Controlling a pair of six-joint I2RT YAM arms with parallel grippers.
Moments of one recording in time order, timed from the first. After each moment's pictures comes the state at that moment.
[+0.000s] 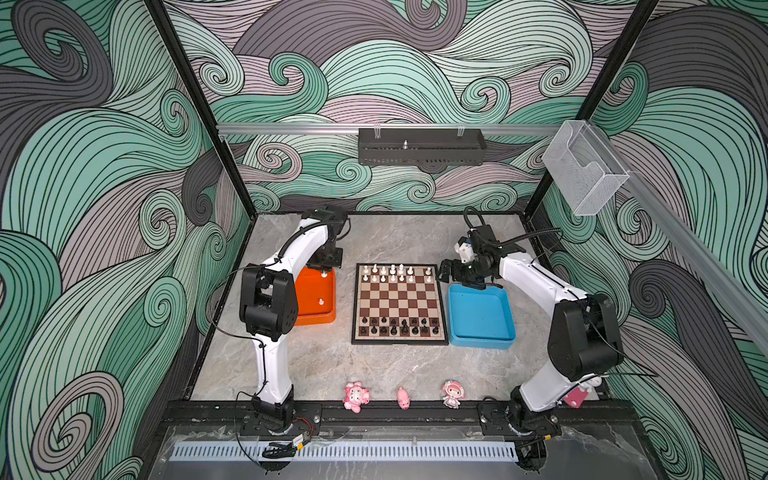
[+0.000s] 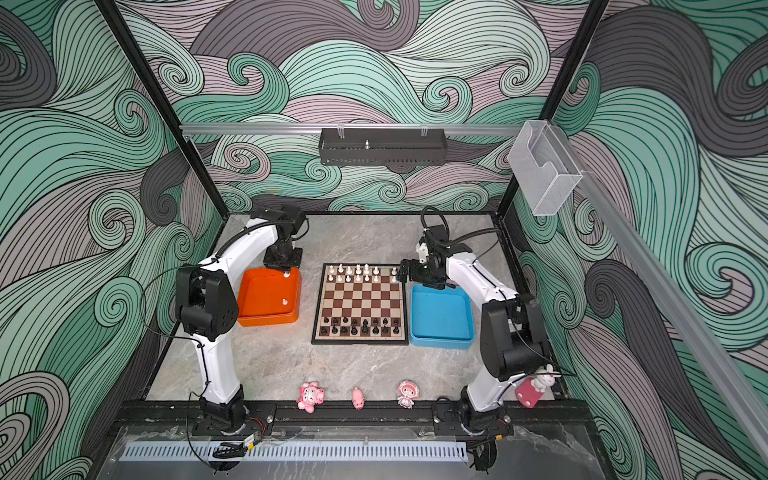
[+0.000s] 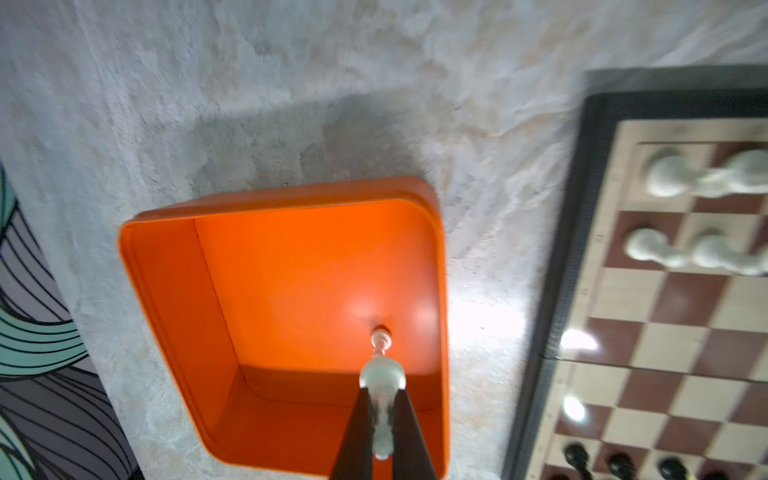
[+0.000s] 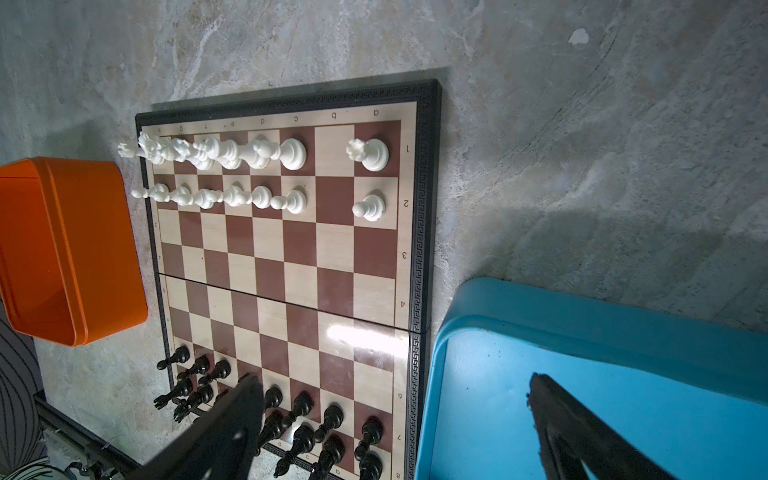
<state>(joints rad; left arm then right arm) -0.31 2.00 1.88 -1.37 -0.21 -0.28 0.24 1.66 1.23 -0.74 -0.30 0.28</state>
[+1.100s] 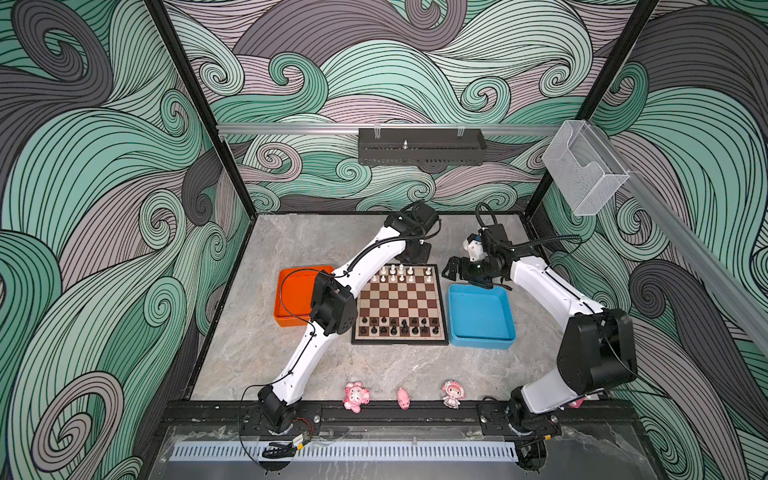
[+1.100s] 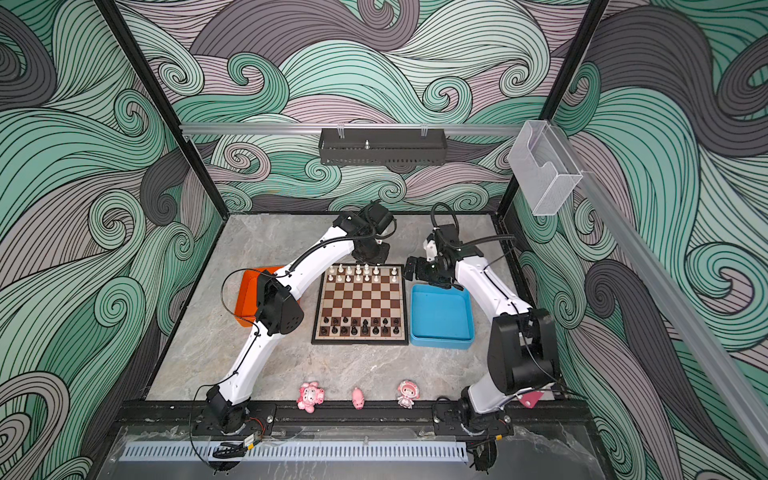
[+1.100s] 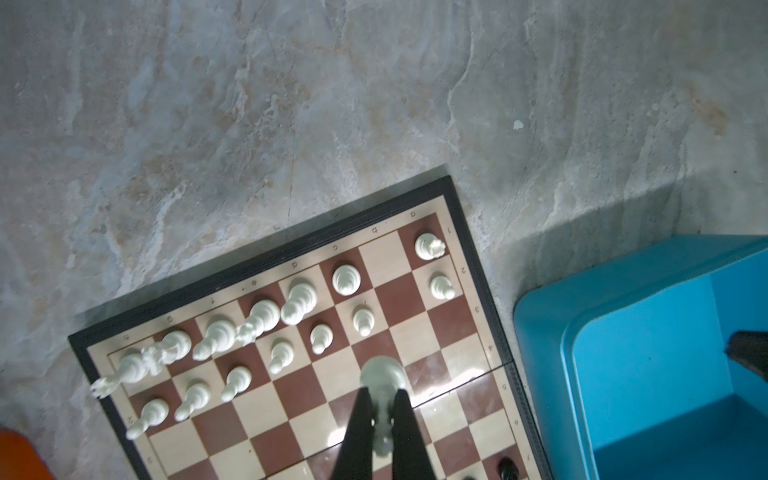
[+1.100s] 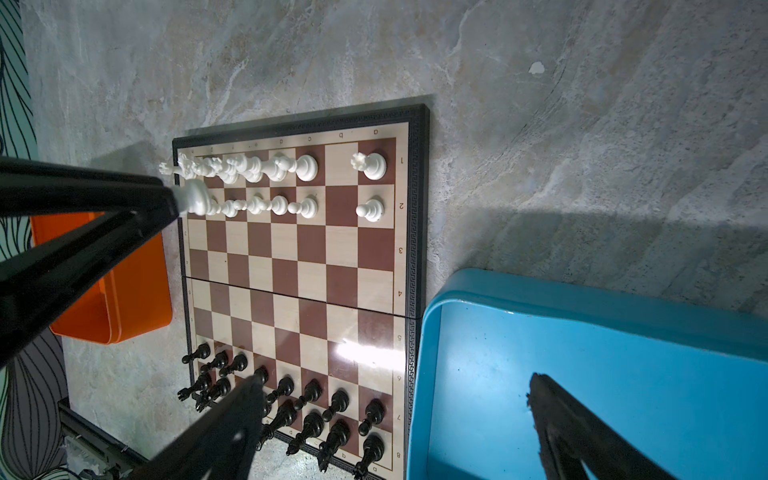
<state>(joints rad) -0.74 2.45 2.54 -1.24 -0.06 -0.36 0.19 1.57 1.19 -0.74 -0.32 0.29</state>
